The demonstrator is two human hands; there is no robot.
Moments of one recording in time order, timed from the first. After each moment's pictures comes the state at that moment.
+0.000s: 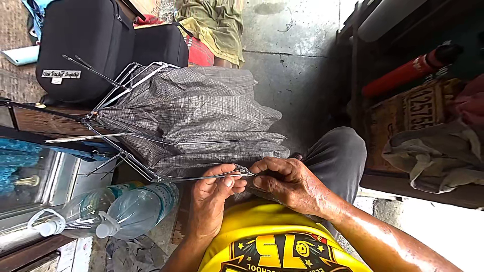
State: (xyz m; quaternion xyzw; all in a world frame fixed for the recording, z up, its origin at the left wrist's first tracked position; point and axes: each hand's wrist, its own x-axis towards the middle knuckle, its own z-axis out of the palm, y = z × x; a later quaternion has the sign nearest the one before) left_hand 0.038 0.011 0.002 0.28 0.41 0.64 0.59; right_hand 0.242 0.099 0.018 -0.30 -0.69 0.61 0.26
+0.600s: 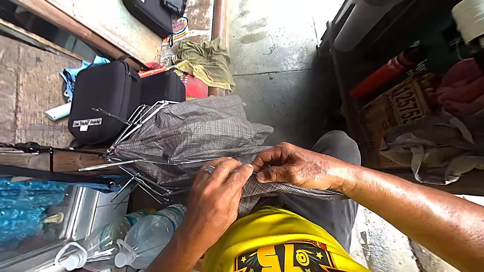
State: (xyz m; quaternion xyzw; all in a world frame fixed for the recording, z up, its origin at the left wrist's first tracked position) left_hand 0.028 0.060 0.072 0.81 0.52 0.27 0.10; right_hand 0.255 0.154 0.069 -0.31 -0.65 0.69 0.10
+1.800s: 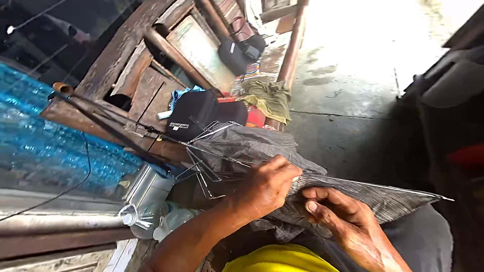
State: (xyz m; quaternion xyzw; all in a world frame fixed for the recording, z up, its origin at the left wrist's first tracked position) left_hand 0.031 0.105 0.097 0.79 0.48 0.34 0.14; right_hand 0.245 0.103 0.035 -0.29 -0.65 0.56 0.43
